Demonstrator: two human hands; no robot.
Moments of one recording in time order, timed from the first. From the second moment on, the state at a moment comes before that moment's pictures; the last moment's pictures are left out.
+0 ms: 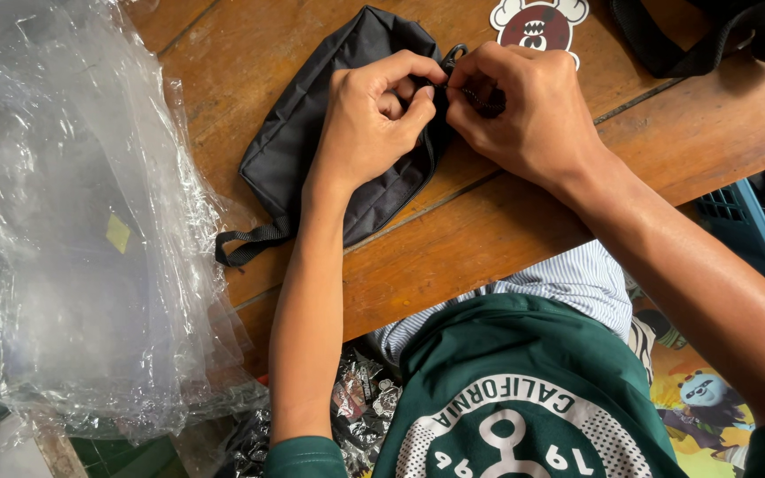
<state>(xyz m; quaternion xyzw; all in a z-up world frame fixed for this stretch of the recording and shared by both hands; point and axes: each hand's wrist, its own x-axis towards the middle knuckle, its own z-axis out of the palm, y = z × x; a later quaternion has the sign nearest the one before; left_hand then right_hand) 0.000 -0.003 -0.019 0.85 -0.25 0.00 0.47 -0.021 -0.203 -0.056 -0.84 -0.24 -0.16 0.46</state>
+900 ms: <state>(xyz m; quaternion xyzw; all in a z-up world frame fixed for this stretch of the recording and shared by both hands) 0.000 0.002 -0.011 0.84 -0.24 -0.07 0.48 -0.021 -0.207 -0.056 -0.85 -0.22 -0.16 0.45</state>
